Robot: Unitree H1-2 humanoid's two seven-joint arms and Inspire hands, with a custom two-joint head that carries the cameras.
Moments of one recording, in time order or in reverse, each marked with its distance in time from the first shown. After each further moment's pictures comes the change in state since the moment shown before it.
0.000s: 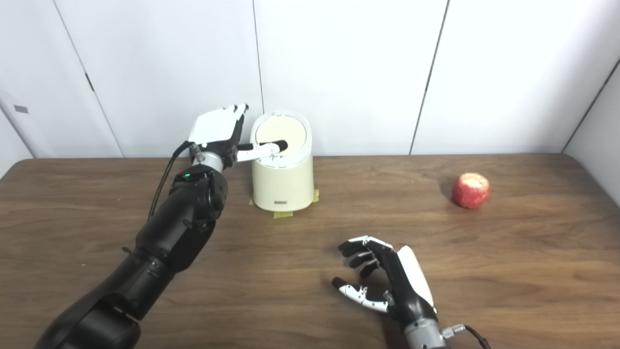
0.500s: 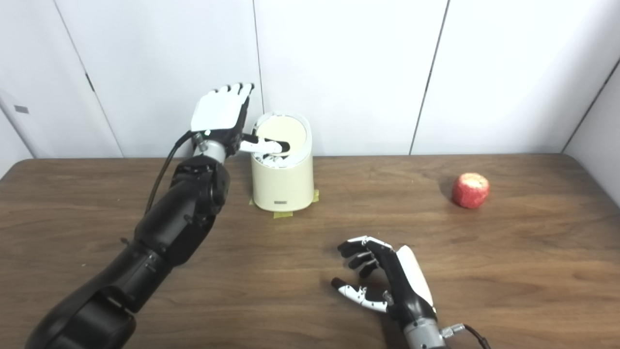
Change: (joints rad) left arm 0.001 0.007 -0.016 -0.002 -0.022 0.002 0.022; right arm -0.001 -0.001 0.001 -0.004 -0.007 0.005 0.007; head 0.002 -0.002
